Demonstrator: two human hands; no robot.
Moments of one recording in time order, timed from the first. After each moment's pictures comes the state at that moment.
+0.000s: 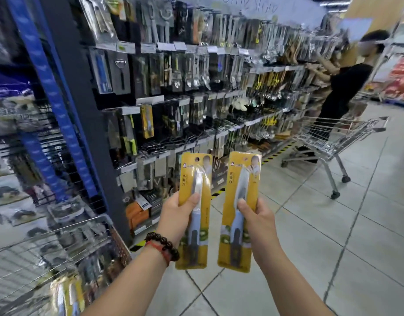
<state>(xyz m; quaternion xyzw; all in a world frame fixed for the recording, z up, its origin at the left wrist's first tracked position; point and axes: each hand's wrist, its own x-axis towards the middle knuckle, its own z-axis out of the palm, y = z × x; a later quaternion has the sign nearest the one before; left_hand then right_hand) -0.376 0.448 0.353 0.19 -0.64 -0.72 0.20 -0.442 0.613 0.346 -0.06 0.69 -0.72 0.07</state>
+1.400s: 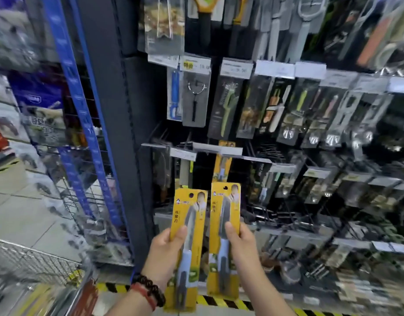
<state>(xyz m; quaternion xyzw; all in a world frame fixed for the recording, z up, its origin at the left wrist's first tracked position) -0.793 0.210 0.309 0.50 -0.48 -0.60 0.40 -0.969 0.245 0.295 -0.37 0.66 -0.54 0.38</state>
